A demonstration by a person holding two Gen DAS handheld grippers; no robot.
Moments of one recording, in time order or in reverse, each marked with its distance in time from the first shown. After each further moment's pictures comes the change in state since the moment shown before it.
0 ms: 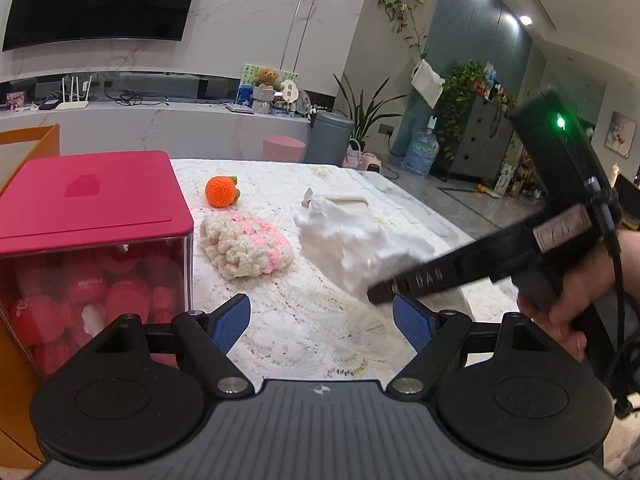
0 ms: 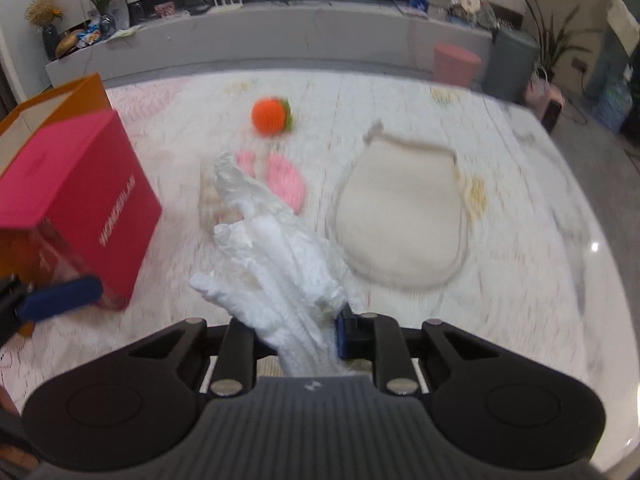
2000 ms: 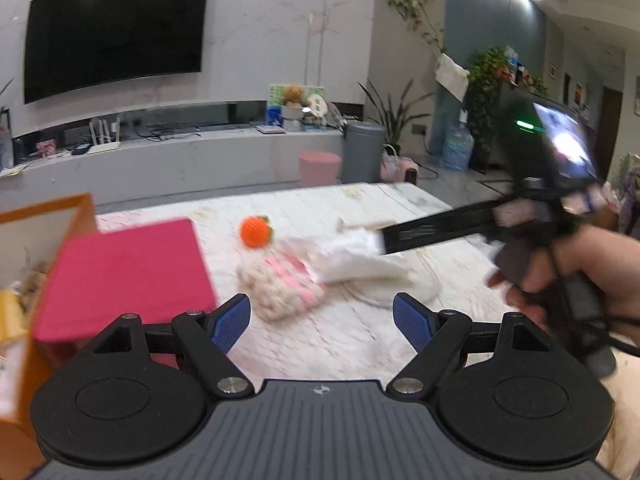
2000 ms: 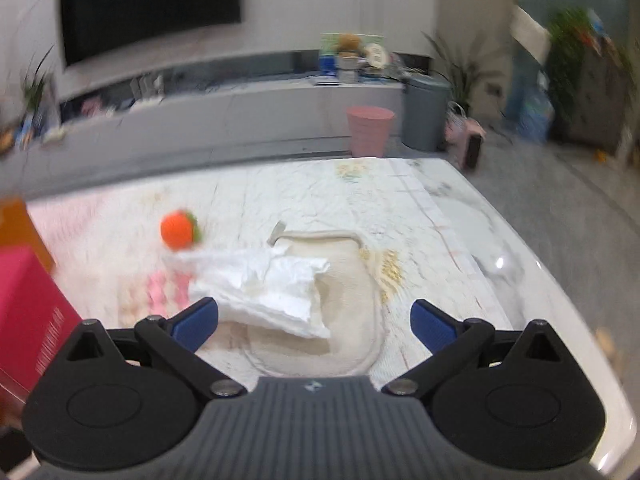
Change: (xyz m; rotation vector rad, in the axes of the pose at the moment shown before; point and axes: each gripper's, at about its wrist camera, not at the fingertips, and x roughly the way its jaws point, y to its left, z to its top) left arm -0.016 -0.018 0.020 0.110 -0.022 0.146; right arm 0.003 -0.034 0.029 0.121 -0.265 -0.172
